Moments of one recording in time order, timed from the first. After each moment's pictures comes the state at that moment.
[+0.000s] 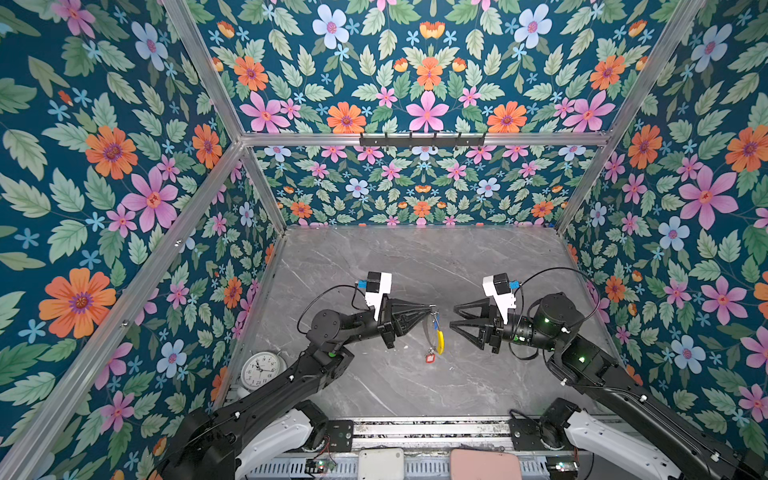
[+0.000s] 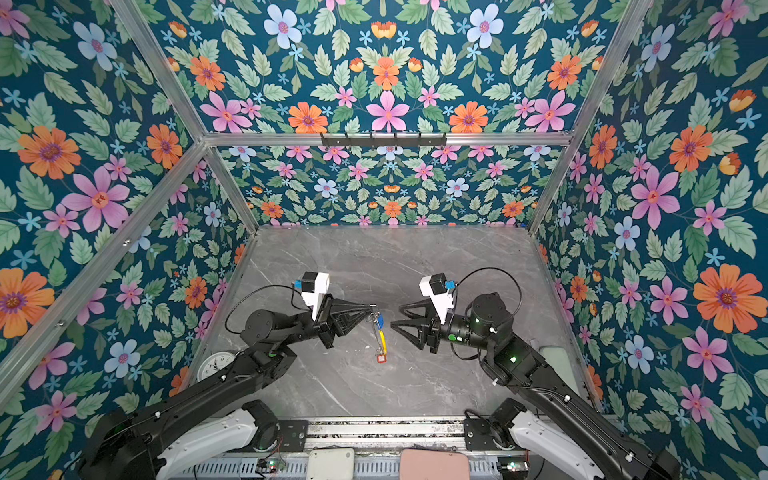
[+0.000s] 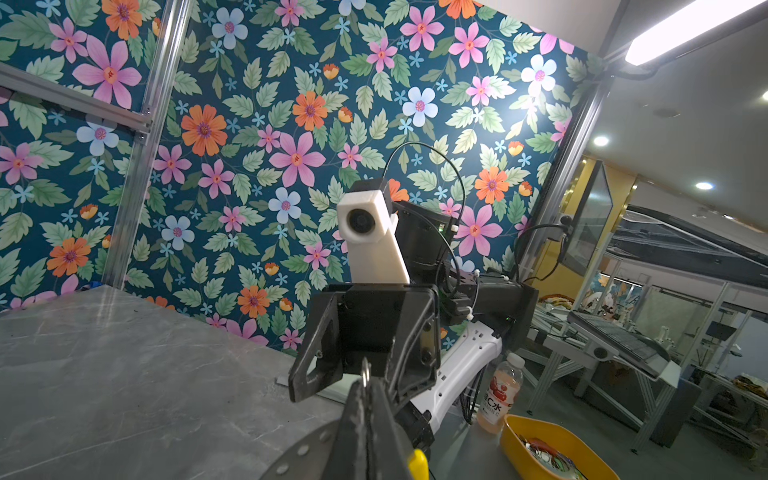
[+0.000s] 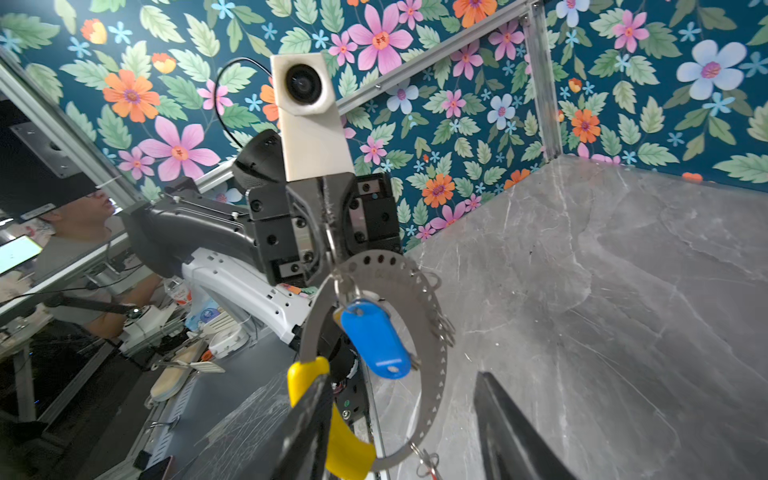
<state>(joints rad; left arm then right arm) -0.73 1.00 0.53 0.96 0.72 -0.69 0.68 0.79 0.73 0.02 -0.64 0.38</state>
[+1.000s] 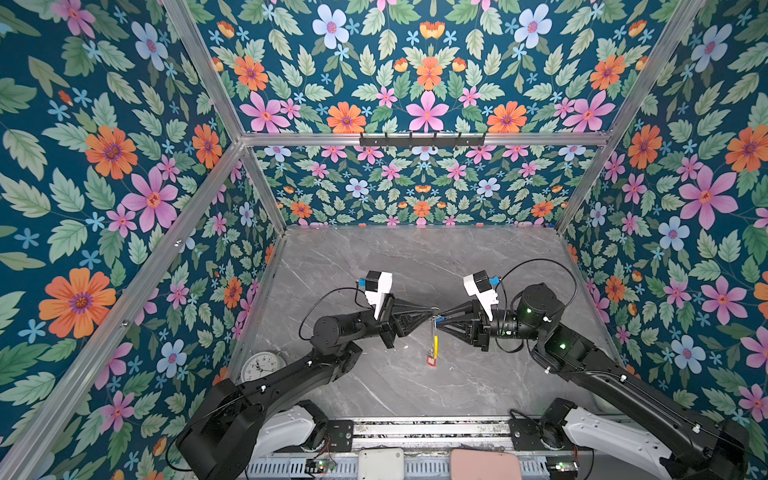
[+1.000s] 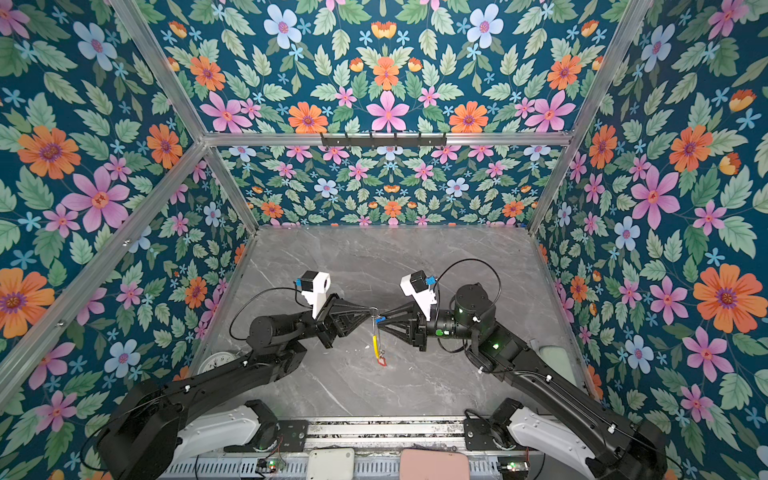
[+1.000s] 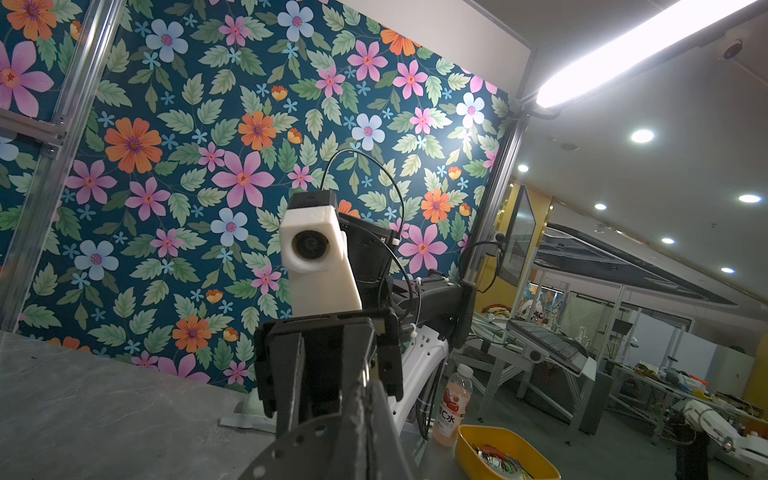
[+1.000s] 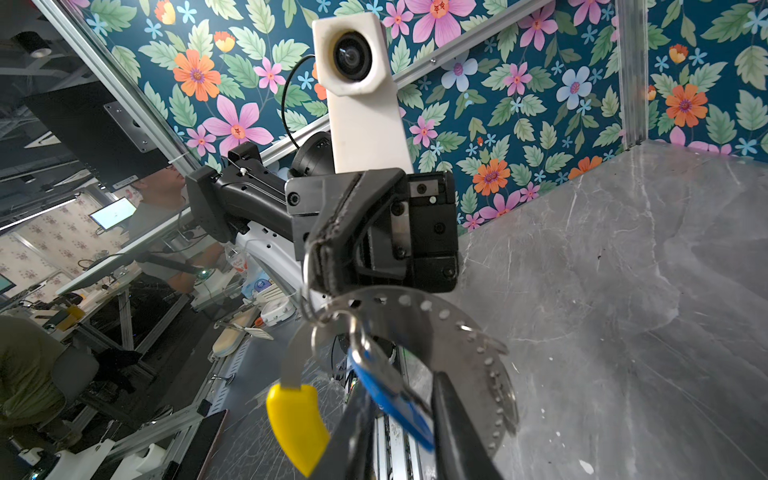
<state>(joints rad) -0.73 1.15 0.52 1.33 0.79 -0.89 0.72 0.93 0.78 0.11 -0.77 0.39</state>
